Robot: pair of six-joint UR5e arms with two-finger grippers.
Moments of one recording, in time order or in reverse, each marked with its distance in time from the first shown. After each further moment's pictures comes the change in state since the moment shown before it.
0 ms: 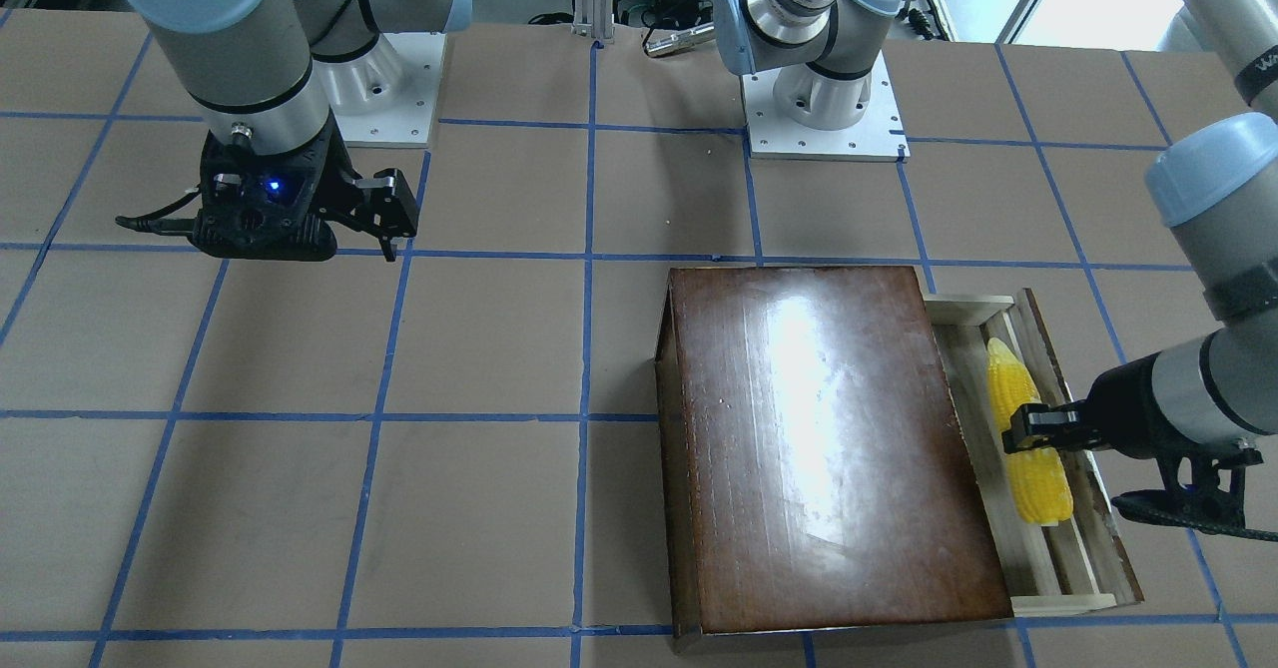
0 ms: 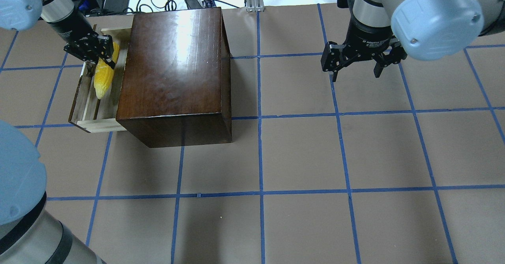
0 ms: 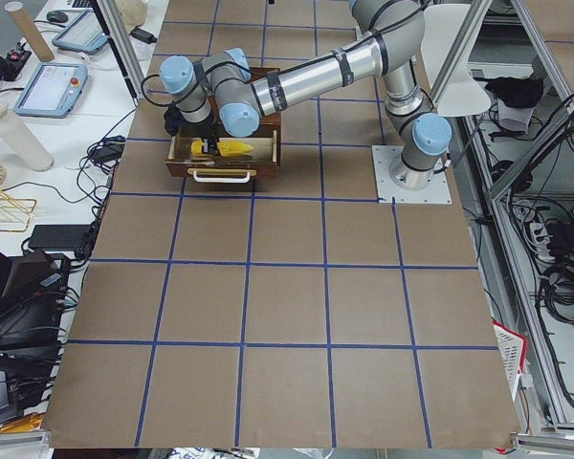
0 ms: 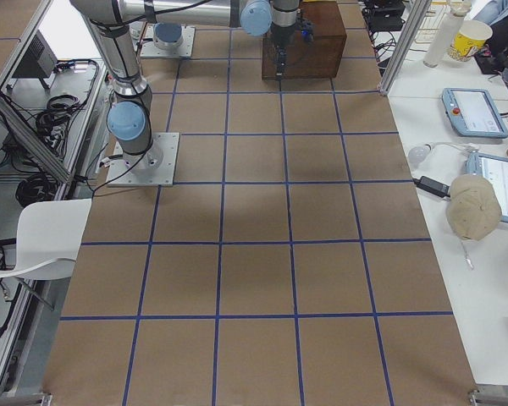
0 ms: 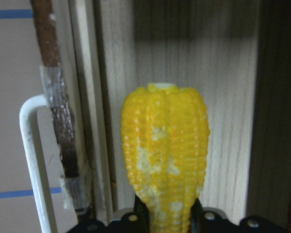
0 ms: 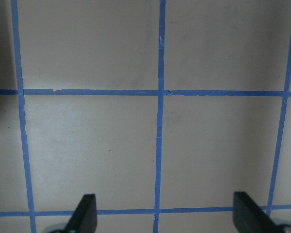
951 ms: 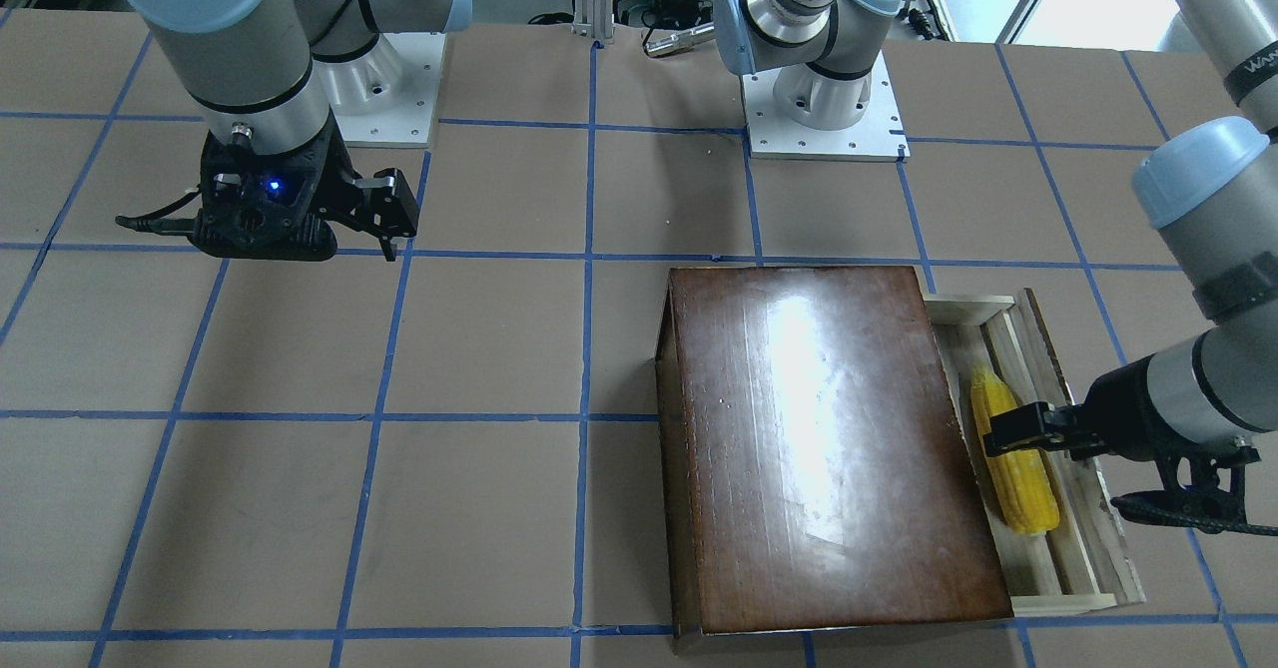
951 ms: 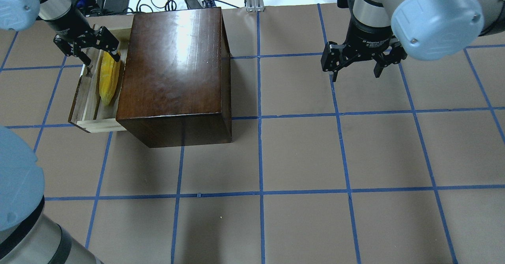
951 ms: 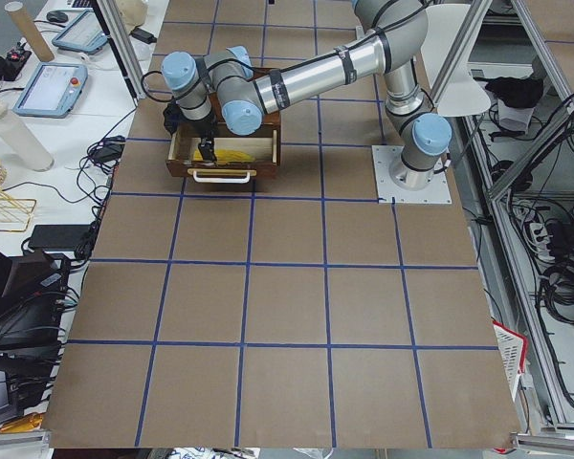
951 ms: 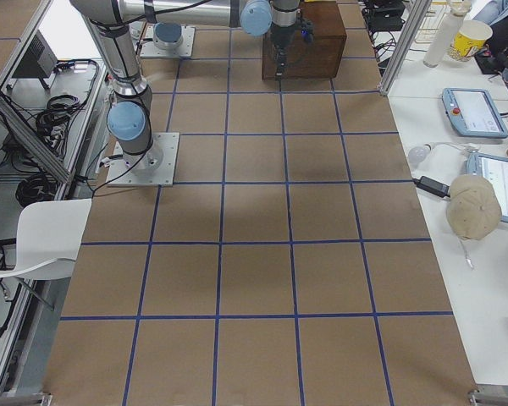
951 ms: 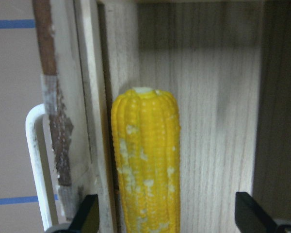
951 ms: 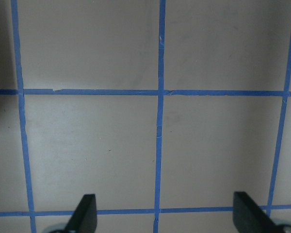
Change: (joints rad) left arm 0.000 0.021 0.002 0.013 0.008 -0.004; right arm 0.000 0.000 0.000 0.000 0.000 0.000
